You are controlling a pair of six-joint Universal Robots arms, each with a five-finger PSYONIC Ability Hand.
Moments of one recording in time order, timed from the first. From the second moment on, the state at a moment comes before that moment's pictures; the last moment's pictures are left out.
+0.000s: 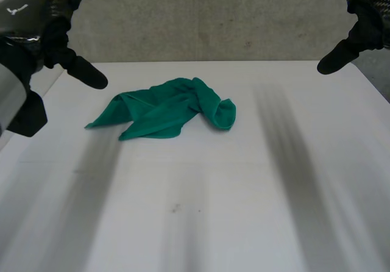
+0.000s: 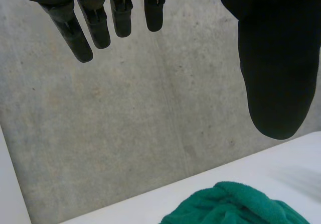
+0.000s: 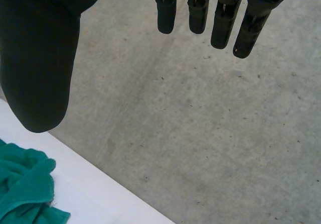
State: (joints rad) left arm 4.25 -1.49 -1.42 2.99 -1.69 3.09; right arm 1.94 -1.71 1.42 0.13 1.55 2.95; left_hand 0.19 0.21 0.21 0.21 0.04; right_hand 0.21 0.22 0.21 0.23 0.06
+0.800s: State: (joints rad) left arm 4.30 -2.63 -0.86 3.34 -1.56 3.51; right arm 1.96 -1.34 1.45 0.01 1.50 2.74; left_hand 0.43 0.42 0.41 0.41 0.24; right_hand 0.21 0.22 0.21 0.23 0.06
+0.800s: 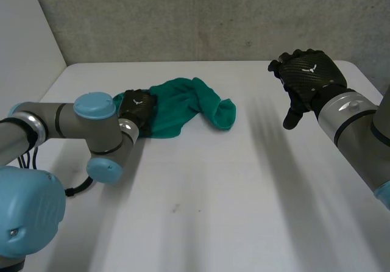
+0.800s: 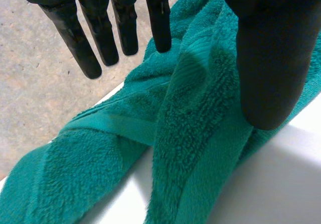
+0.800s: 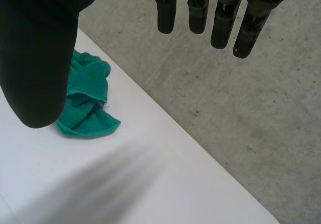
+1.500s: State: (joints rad) left arm 4.21 -1.86 -1.26 3.48 -1.55 3.45; right arm 1.96 -1.12 1.31 0.04 1.51 3.07; left_hand 1.13 1.20 1.19 1.19 0.96; right_hand 0.21 0.22 0.21 0.23 0.06
